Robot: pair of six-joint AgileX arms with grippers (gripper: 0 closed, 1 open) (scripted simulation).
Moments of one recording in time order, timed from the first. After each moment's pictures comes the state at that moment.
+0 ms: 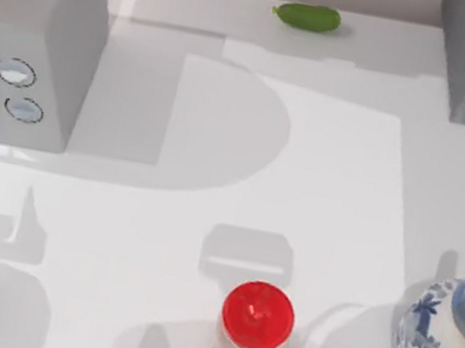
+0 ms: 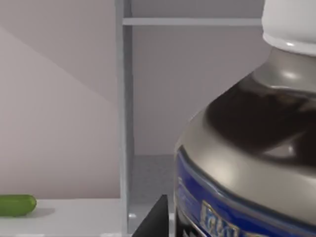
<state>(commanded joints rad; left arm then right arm) 0.00 0.00 0.00 0.00 0.00 0.00 0.05 0.16 0.15 0.15 0.09 -0.01</state>
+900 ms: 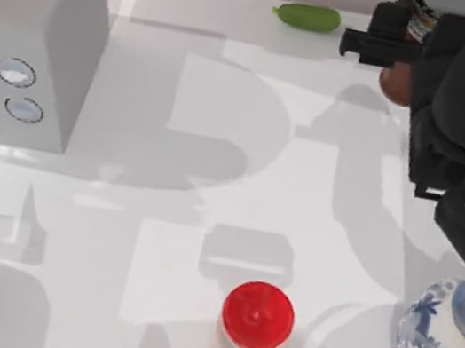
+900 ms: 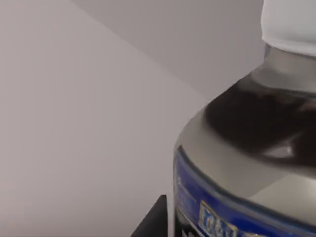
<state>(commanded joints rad) 0.00 0.00 0.00 0.00 0.00 0.00 0.58 1.68 0.86 0.86 0.64 -0.01</state>
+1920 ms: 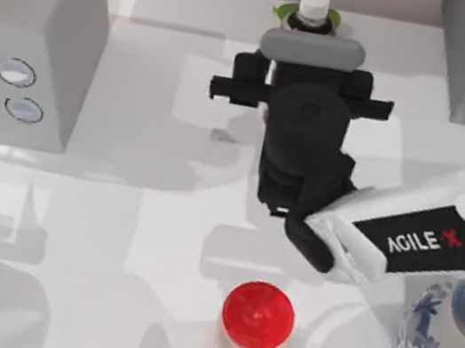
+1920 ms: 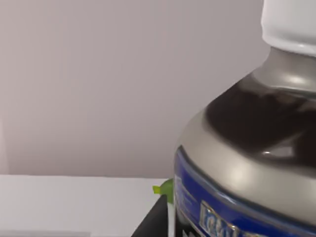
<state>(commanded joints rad) 0.00 0.00 0.00 0.00 0.00 0.00 0.74 2.16 1.11 1.02 0.78 0.00</state>
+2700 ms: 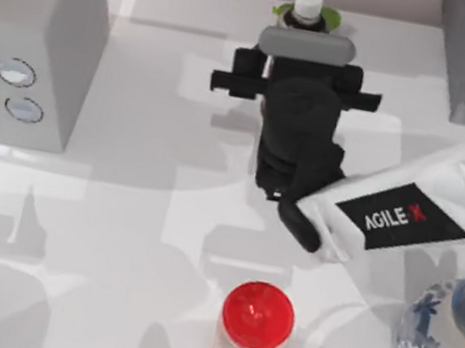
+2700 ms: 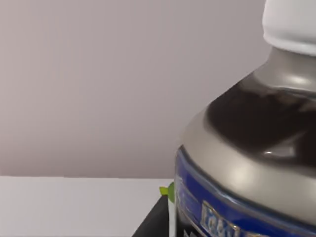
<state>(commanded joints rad) 0.00 0.00 0.00 0.00 0.00 0.00 0.69 2.31 1.24 1.06 0.72 0.00</state>
